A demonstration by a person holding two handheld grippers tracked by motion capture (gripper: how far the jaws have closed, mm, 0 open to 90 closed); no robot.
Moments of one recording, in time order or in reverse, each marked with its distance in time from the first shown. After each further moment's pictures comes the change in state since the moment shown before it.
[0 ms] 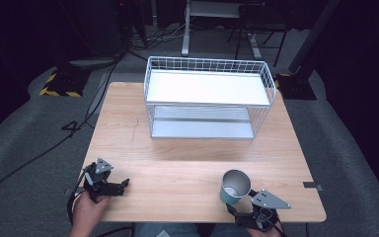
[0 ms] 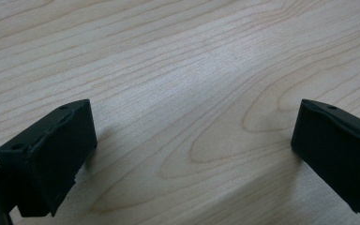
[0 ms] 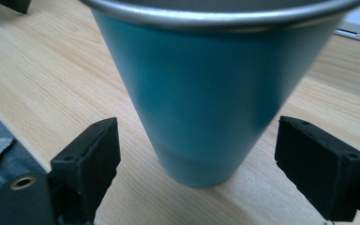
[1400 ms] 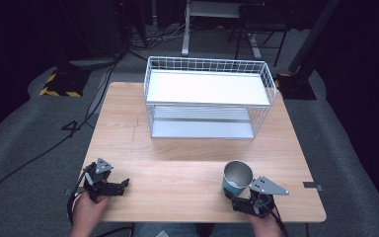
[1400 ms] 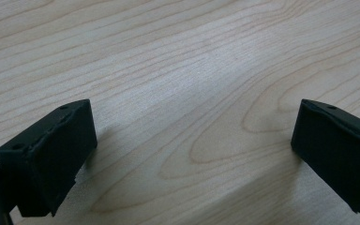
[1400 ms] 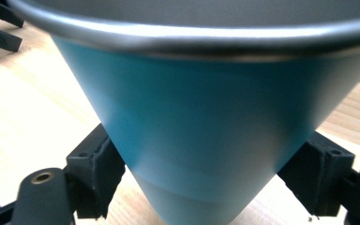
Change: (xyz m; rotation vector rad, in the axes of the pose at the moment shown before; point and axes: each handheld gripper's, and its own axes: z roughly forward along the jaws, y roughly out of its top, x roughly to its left) left arm 0.000 0.000 0.000 -0.001 0.004 -0.002; right arm -0.014 0.032 0.012 -0.060 -0.005 0.028
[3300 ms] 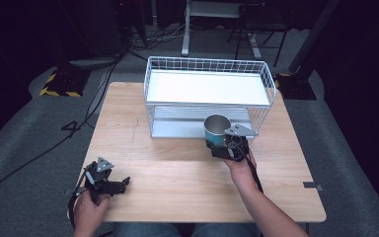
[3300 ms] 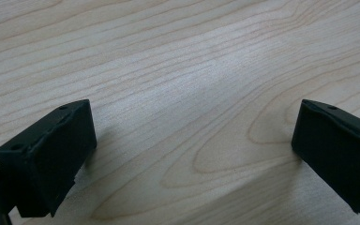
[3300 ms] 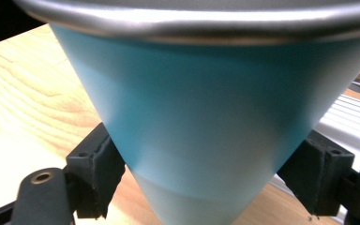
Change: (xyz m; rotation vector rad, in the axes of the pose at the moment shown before) left arm -0.001 0.003 0.003 -0.001 0.022 -0.027; right arm -0.039 0.102 0.111 0.006 -0.041 -0.026
